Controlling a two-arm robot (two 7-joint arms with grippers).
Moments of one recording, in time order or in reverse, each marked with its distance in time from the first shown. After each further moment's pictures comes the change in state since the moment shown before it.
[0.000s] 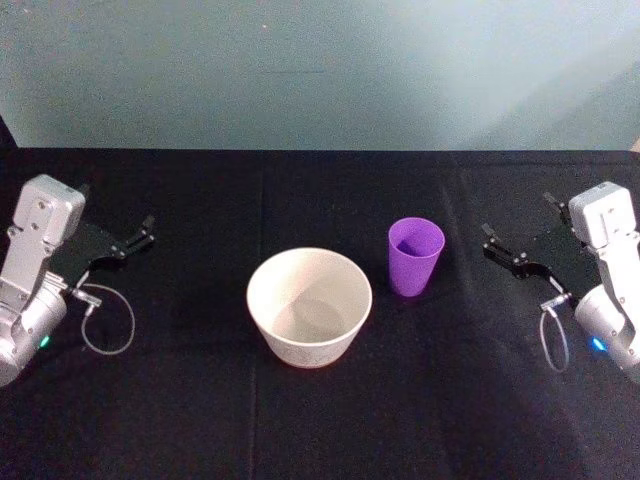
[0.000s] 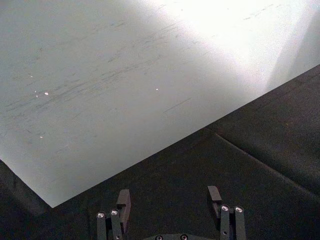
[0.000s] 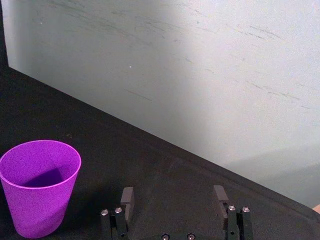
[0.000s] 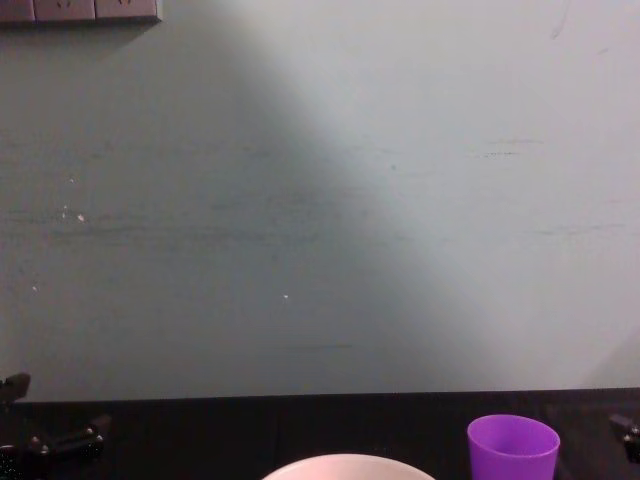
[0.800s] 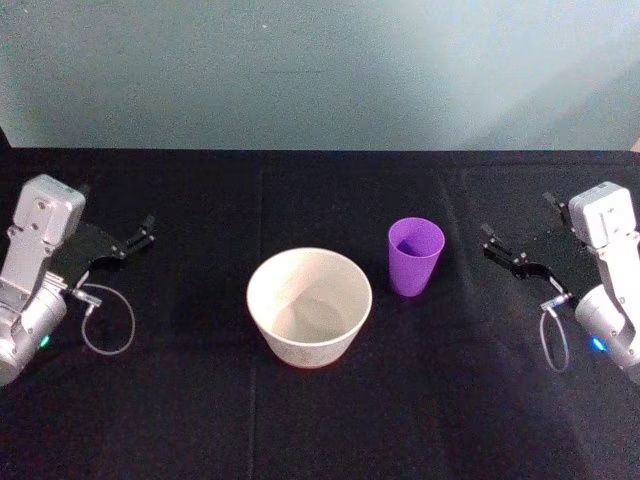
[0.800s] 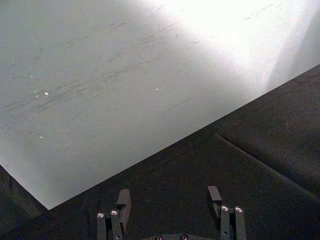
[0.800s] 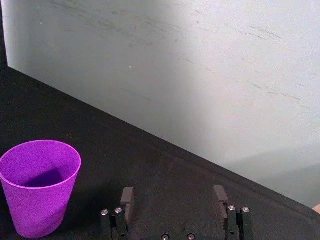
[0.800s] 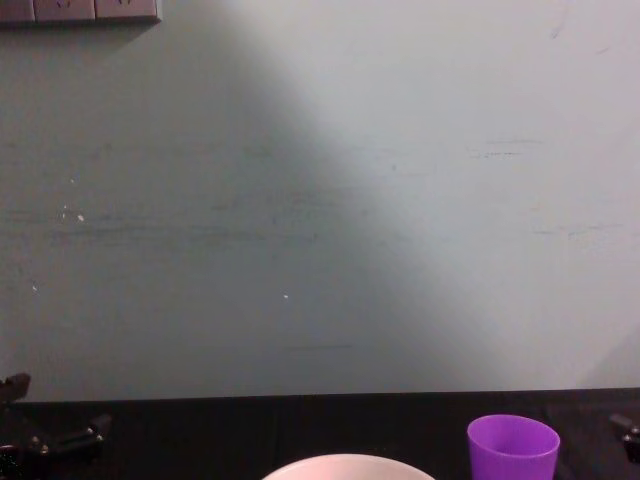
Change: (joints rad) left arm 0.000 0.000 0.000 0.000 0.000 0.000 0.000; right arm 0.000 0.000 0.000 0.000 0.000 0.000 0.000
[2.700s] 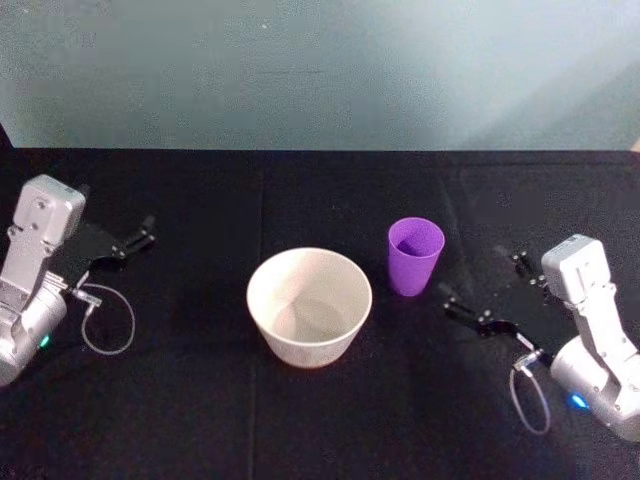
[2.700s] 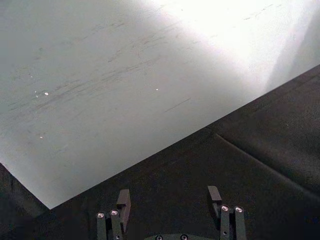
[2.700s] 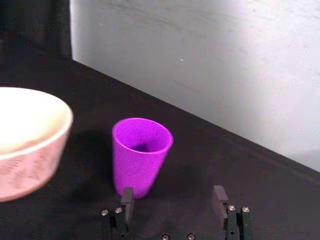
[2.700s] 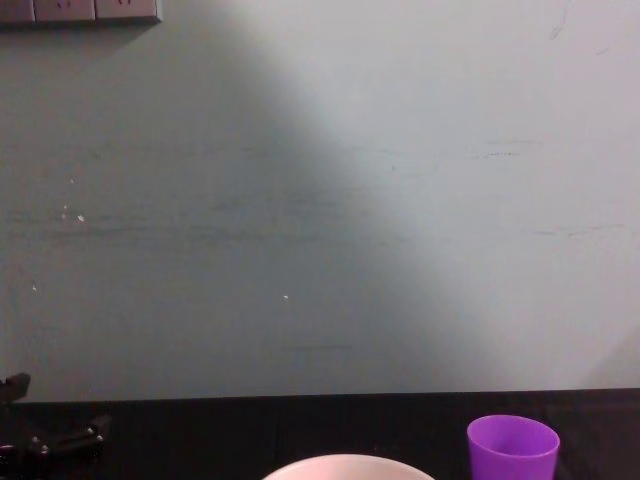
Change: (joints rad) left arm 0.000 0.000 0.000 0.000 0.000 0.000 0.000; right arm -0.135 0.005 0.016 -0.116 0.008 0.013 0.119
